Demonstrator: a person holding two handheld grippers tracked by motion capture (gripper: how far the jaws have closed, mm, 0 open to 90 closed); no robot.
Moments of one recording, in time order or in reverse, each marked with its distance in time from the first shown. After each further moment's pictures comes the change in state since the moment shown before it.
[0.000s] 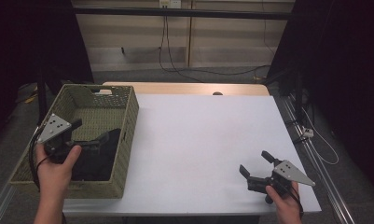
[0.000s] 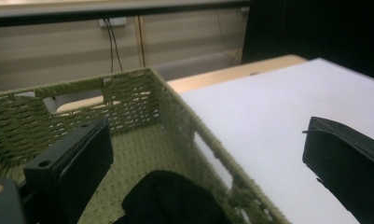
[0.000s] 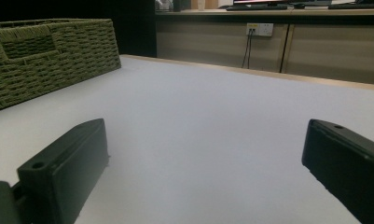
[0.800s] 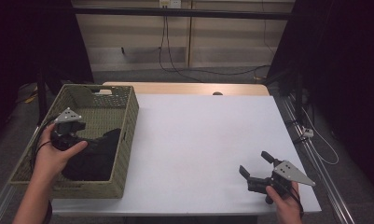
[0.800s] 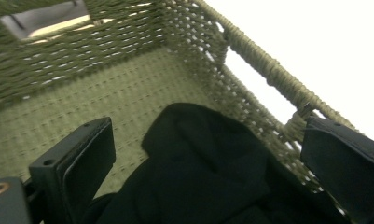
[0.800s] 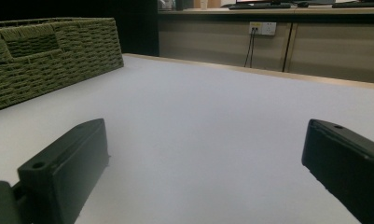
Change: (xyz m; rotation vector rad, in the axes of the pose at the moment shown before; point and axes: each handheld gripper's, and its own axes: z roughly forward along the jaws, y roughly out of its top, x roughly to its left) left arm 0.043 -0.013 0.038 0.312 -0.099 0.022; right arm -0.001 0.000 -0.002 0.008 0.011 -0.009
